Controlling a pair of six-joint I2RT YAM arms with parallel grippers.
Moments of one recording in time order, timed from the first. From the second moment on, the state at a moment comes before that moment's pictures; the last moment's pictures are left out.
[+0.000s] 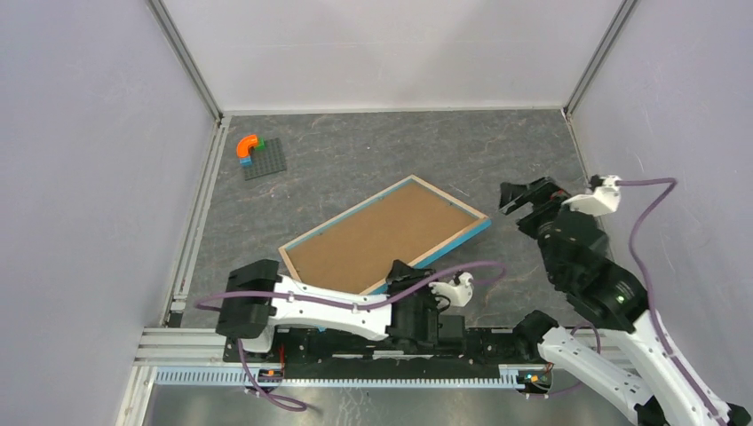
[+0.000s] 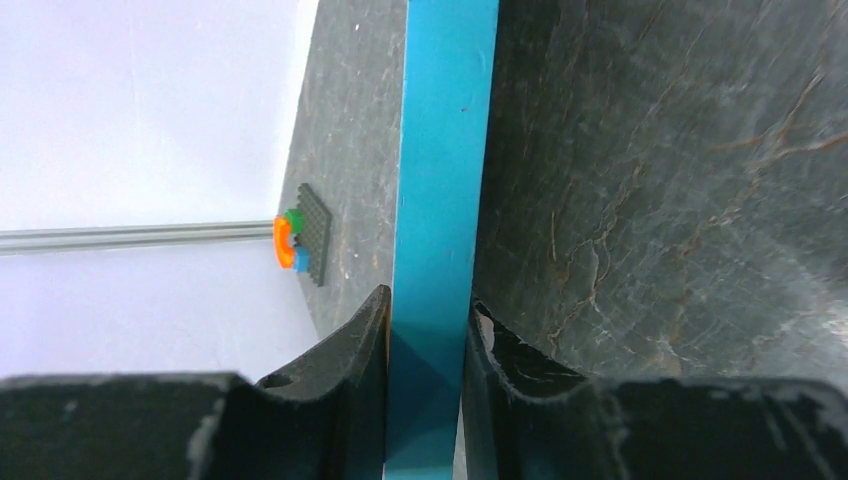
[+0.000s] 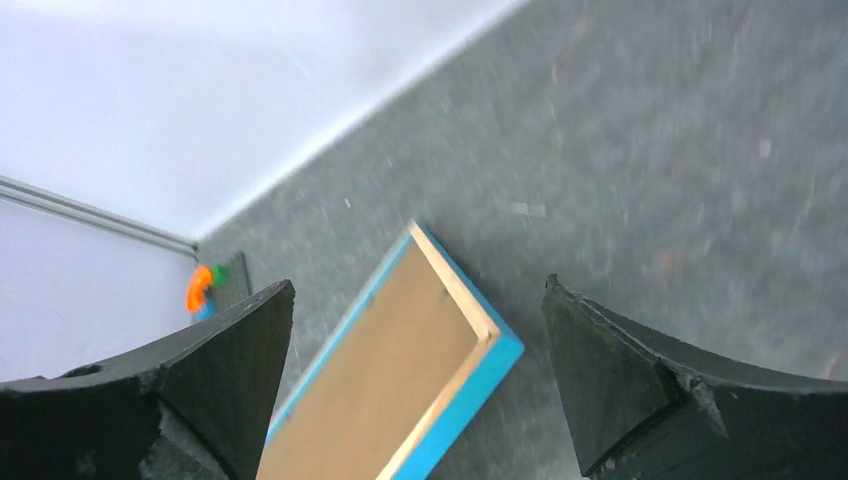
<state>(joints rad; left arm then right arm) -1.63 1.77 1.30 -0.93 -1.19 -0.25 0.66 0.61 0.93 -0.68 0.67 0.92</state>
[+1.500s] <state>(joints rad) -0.48 1.22 0.86 -0.23 0.25 -1.08 0.66 0.38 0.90 -0.64 0.86 0.65</state>
